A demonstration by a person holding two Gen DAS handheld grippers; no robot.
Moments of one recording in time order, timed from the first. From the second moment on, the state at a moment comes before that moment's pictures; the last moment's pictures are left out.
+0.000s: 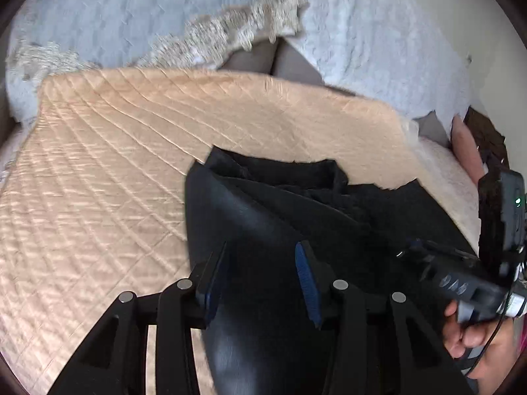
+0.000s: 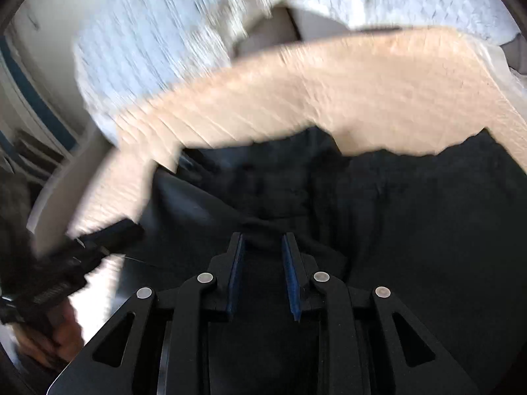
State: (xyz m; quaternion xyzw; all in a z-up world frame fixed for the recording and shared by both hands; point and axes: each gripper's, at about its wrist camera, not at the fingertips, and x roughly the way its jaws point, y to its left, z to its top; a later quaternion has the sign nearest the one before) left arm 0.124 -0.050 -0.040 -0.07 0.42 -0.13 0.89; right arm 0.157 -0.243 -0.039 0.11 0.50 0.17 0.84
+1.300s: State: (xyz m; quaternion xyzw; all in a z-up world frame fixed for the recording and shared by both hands) left arm 0.017 -0.052 -0.055 -0.05 0.42 -0.12 0.90; right arm 0.028 -0.265 0.005 0.10 0.44 0.19 0.87
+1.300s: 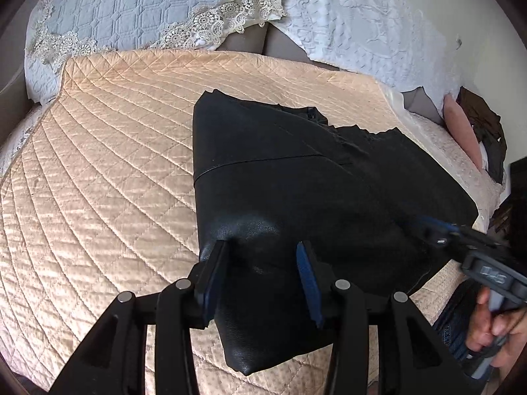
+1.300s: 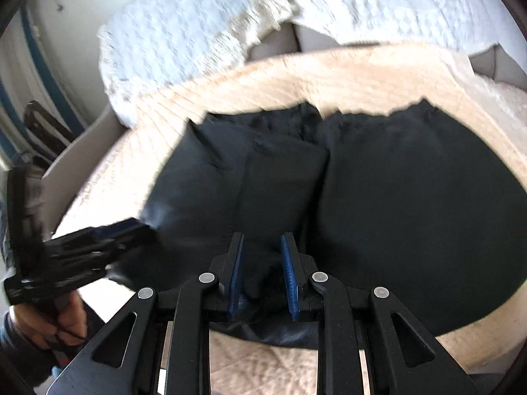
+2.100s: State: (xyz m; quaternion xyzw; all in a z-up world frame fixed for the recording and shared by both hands) left arm 0.013 -0.085 -0.021 -0.04 0.39 -0.18 0.90; right arm 0.018 -0.394 -0.003 0.22 0.42 0.05 0.88
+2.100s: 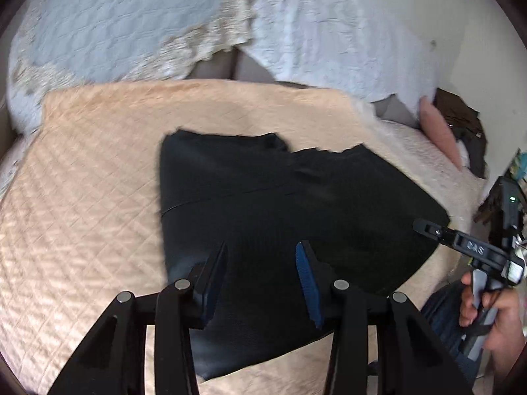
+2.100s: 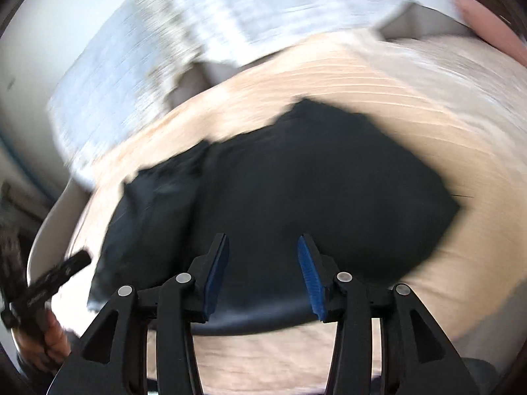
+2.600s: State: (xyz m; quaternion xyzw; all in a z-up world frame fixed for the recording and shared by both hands) left arm 0.038 -0.127 -0.047 -0.02 0.41 -0.21 0.89; right arm -0.021 -0.464 -0.003 0.33 0.35 -0.06 0.88
